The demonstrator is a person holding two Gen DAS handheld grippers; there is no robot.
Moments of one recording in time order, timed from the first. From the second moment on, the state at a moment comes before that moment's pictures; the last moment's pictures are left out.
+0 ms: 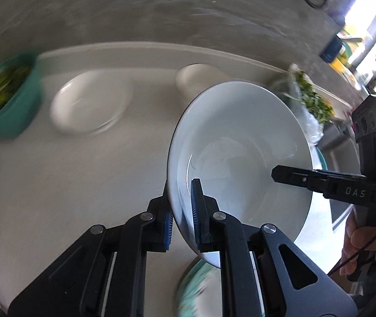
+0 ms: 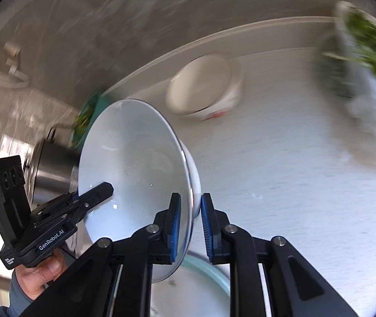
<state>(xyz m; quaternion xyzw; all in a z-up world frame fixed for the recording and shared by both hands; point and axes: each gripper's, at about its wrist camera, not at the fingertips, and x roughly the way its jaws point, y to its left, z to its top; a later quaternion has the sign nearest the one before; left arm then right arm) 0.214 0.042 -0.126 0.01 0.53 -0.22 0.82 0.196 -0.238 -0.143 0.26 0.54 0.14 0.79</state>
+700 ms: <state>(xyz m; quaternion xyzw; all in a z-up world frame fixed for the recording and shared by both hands) 0.166 0.248 -0.189 -0.06 0.58 -0.11 0.80 0.224 -0.041 -0.202 0.15 0.63 0.21 0.73</state>
